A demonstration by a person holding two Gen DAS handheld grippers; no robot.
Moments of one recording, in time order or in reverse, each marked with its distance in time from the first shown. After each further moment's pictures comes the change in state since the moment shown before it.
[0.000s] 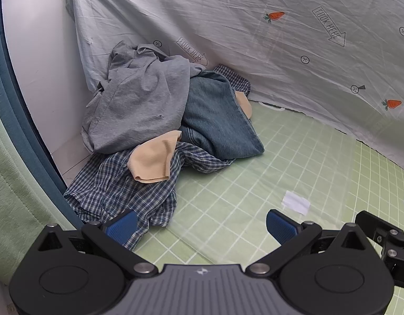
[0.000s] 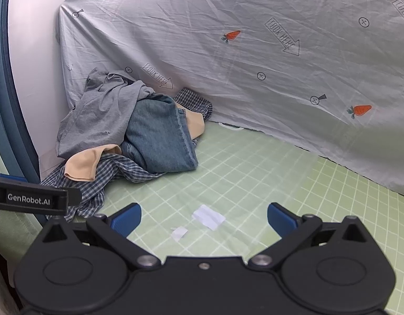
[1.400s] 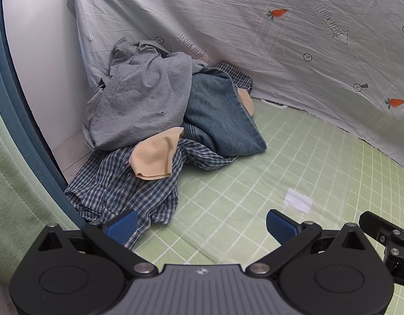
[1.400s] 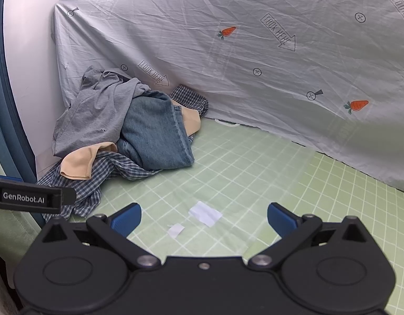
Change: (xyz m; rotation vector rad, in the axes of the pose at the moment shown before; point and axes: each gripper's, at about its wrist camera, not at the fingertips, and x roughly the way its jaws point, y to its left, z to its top) left arm 0.005 0.003 -0.001 -0.007 0.013 0.006; right arm 0.002 -0.003 -0.003 0.002 0.007 -0.004
